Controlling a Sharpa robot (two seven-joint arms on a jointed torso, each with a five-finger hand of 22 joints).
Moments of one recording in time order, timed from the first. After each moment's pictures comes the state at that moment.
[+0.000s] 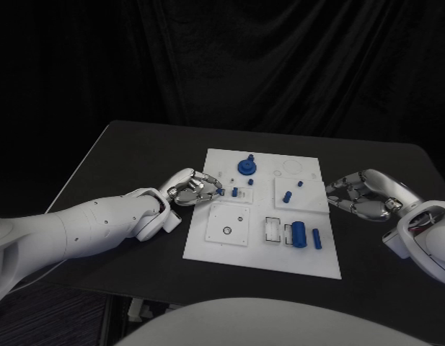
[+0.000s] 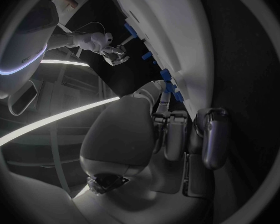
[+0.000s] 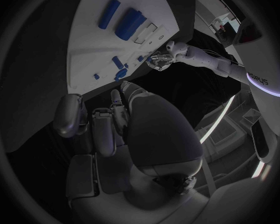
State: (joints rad) left arm 0.92 -0.69 -0.19 1.04 -0.56 -0.26 0.68; left_hand 1.51 0.00 0.25 0.06 0.44 0.96 0.13 0.11 0.44 1.47 0.03 1.58 1.31 1.46 -0.03 1.57 1.31 0.03 1.47 0.08 1.48 1.31; right arm 1.18 -1.09 -0.25 1.71 -1.15 -0.50 -0.01; right_hand 1.46 -0.06 0.26 0.24 0.27 0.89 0.14 0.11 0.28 1.29 0.06 1.38 1.27 1.46 -0.01 1.46 1.31 0.07 1.36 0.10 1.21 1.31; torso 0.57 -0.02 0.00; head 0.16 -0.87
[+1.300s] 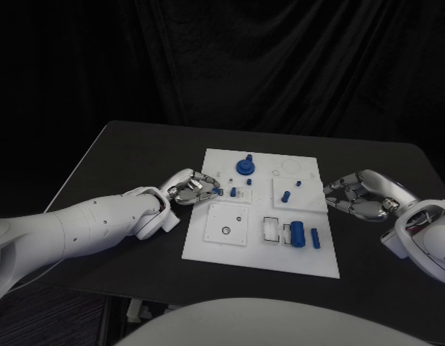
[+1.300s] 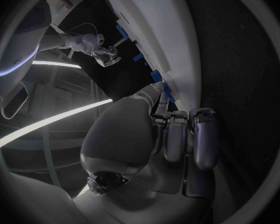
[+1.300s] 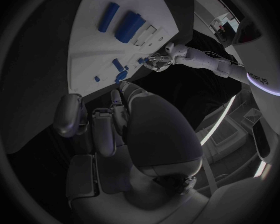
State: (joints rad) left arm 0.93 -0.69 -0.18 1.05 -0.60 -0.27 0.57; left_hand 1.46 -0.01 0.24 0.07 0.28 0.83 0.15 0.06 0.38 1.47 0.06 1.58 1.31 1.47 0.00 1.57 1.31 0.10 1.47 0.10 1.49 1.31; right arm 1.18 -1.09 -0.25 1.71 -1.15 -0.48 -0.02; right_hand 1.47 -0.06 0.26 0.23 0.28 0.89 0.14 0.11 0.27 1.28 0.06 1.38 1.27 1.46 -0.01 1.46 1.31 0.07 1.36 0.10 1.21 1.31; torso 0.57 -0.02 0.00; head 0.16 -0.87
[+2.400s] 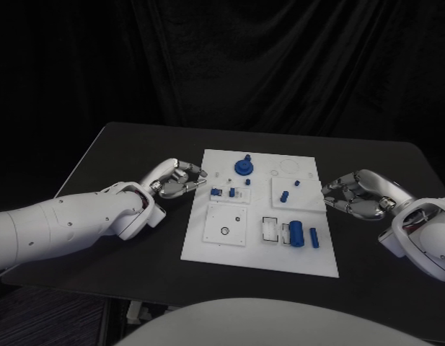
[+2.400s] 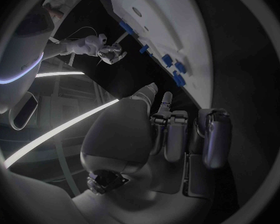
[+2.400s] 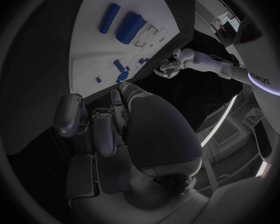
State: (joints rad) left arm 1.02 -0.88 -0.20 1.31 -0.66 -0.47 0.56; left_hand 1.43 0.01 0.16 0.18 0.26 0.86 0.14 0.17 0.29 1.47 0.06 1.58 1.31 1.47 0.00 1.57 1.31 0.01 1.47 0.10 1.50 1.31; right arm 1.18 -1.08 -0.25 1.71 -1.15 -0.48 -0.04; right_hand 1.47 -0.06 0.27 0.23 0.28 0.89 0.15 0.11 0.27 1.28 0.06 1.38 1.27 1.46 -0.01 1.46 1.31 0.07 1.36 0.10 1.21 1.31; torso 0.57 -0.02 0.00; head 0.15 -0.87
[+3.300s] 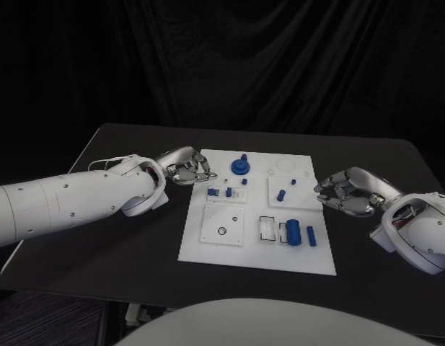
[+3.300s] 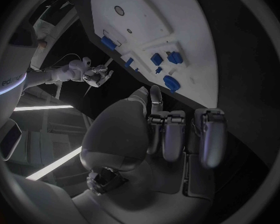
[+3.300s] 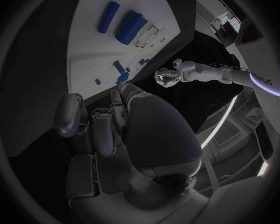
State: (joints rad) left arm 1.16 -0.84 -0.21 1.37 -1.06 -0.35 0.12; left_hand 1.34 0.06 0.05 0.29 0.23 0.89 0.03 0.65 0.77 1.47 -0.04 1.58 1.31 1.47 -0.08 1.57 1.31 0.01 1.47 0.03 1.50 1.31; right arm 1.18 -1.05 -0.25 1.70 -1.15 -0.47 -0.05; right_hand 1.49 -0.05 0.27 0.22 0.29 0.90 0.14 0.12 0.27 1.28 0.06 1.38 1.27 1.47 -0.01 1.46 1.31 0.07 1.36 0.10 1.21 1.31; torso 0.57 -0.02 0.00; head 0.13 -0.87
